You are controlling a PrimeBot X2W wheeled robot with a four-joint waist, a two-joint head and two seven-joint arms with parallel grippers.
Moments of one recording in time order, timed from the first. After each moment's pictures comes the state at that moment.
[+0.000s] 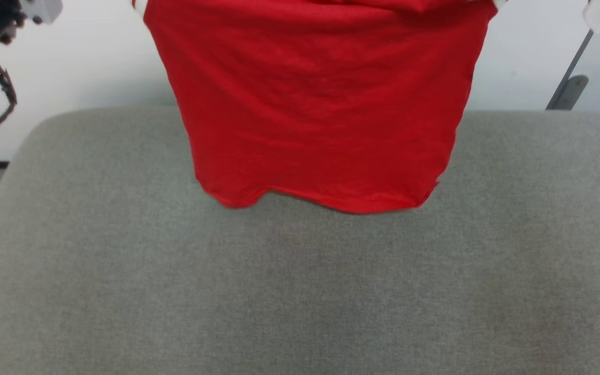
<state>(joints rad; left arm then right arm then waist) -1.49 0.62 -0.91 0.85 -0.98 -0.13 0.23 -1.19 -0.34 0.23 0.62 0.51 0.13 0.30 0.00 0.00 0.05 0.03</state>
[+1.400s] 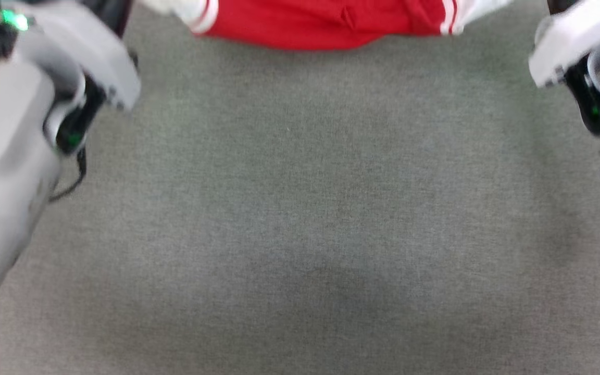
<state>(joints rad) -1.30 0.55 -0.96 0.80 -0.99 -0.13 -0.21 -1.21 -0.30 0.45 0.90 0.50 0.13 -0.15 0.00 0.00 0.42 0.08</state>
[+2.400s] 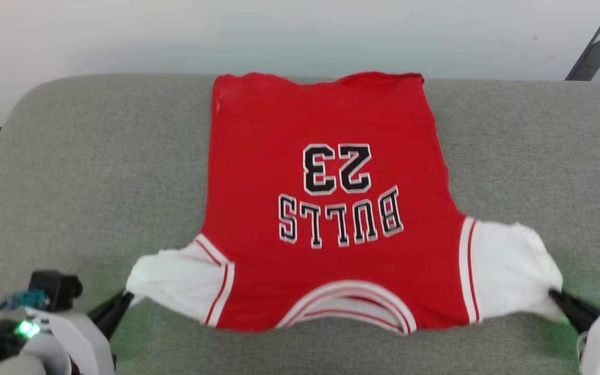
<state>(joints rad) -0.57 0.96 -1.19 0.30 -1.27 0.05 -0.23 -0.19 -0.64 0.35 0.29 0.80 0.13 0.21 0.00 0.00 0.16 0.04</state>
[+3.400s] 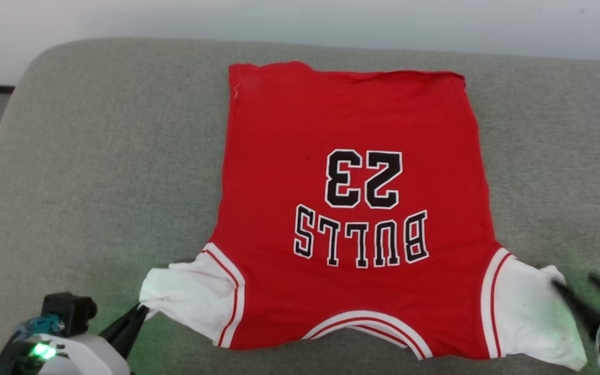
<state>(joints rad) -0.43 0.99 -1.12 0.10 -1.25 0.21 -0.26 0.03 -0.42 -0.08 -0.18 0.61 0.13 0.68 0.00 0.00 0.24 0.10</state>
